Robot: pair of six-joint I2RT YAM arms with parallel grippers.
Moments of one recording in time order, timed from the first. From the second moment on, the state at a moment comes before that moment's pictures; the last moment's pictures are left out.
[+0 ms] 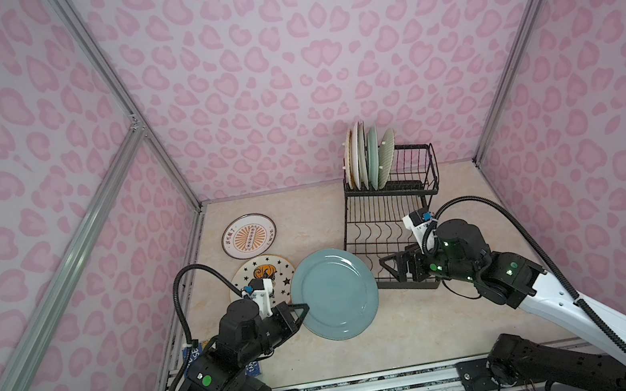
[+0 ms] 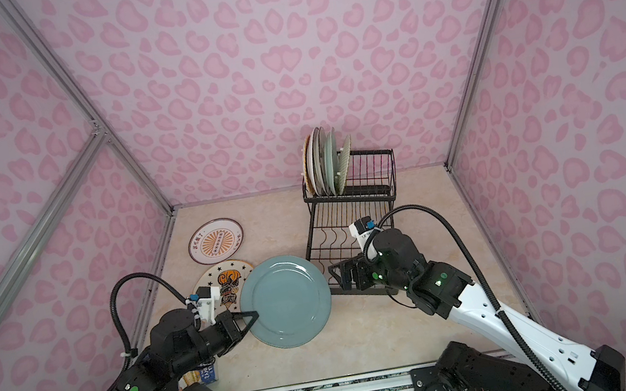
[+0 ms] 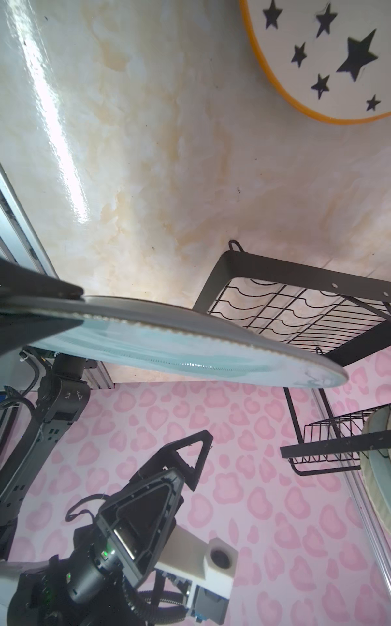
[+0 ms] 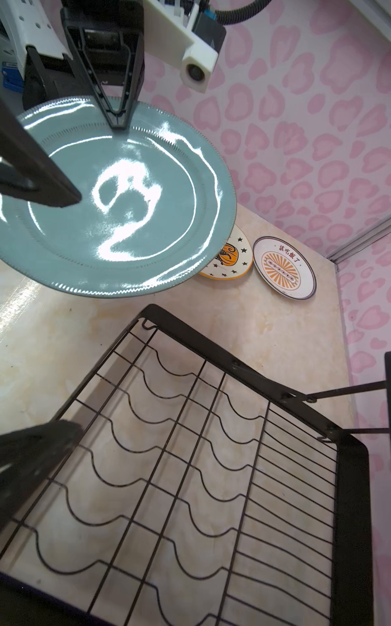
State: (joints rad) left arm -0.58 0.49 0.67 -0.71 0.23 -1.05; right arm 0.69 0.95 0.92 -0.51 -0.10 0.45
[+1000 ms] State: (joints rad) left arm -0.59 1.01 1.20 -0.80 -0.05 -1.20; right arm 0.96 1.02 0.77 -0.04 0.14 -0.34
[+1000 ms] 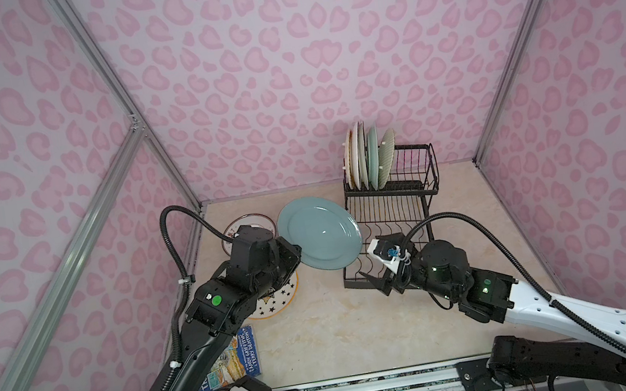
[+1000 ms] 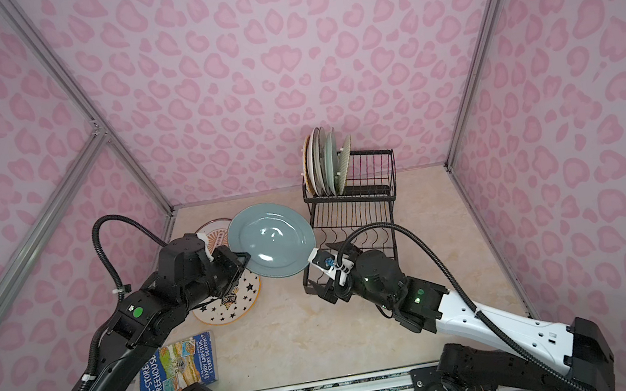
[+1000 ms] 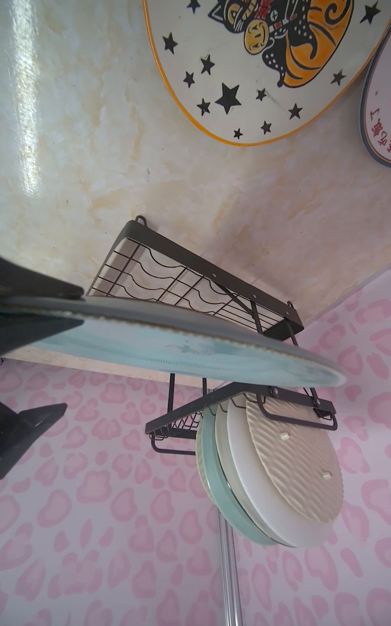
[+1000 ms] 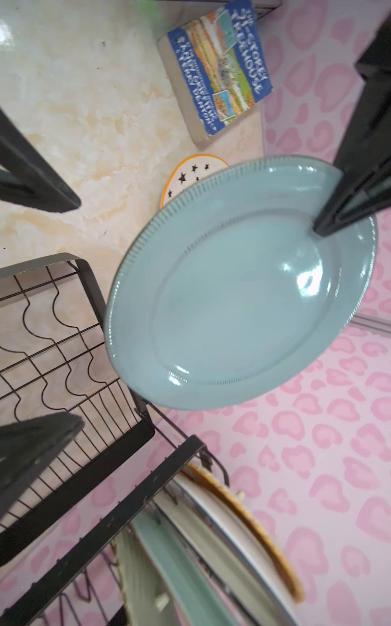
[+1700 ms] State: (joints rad) left arm -0.65 1.03 1.20 -0.85 -0.08 -1.27; right arm 1.11 1.39 0.92 0.12 0.34 -0.69
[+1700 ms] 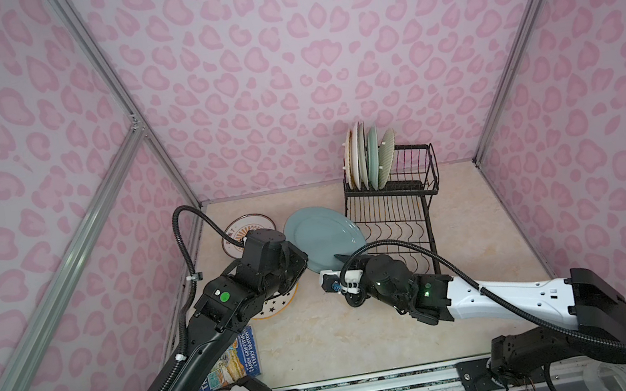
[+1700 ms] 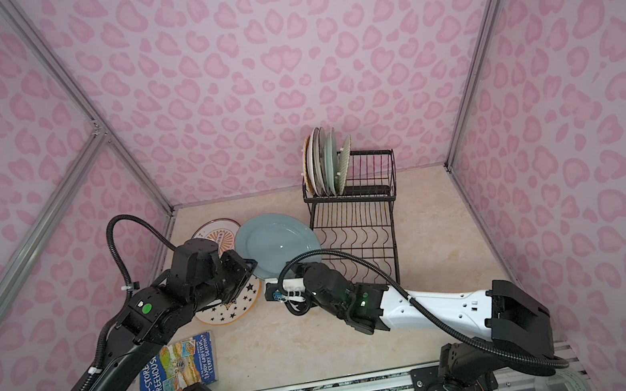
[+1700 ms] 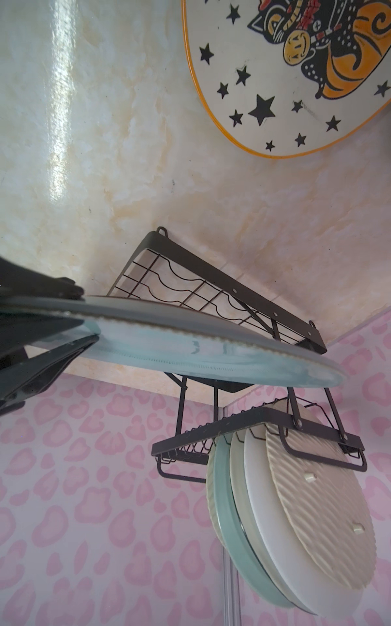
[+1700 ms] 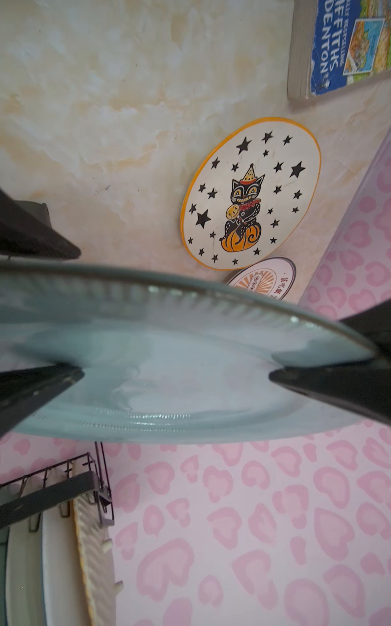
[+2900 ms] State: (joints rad) left arm -0.66 0.68 1.18 -0.40 0.28 -0.72; right arm 1.14 1.18 1.22 -0.29 0.54 -0.19
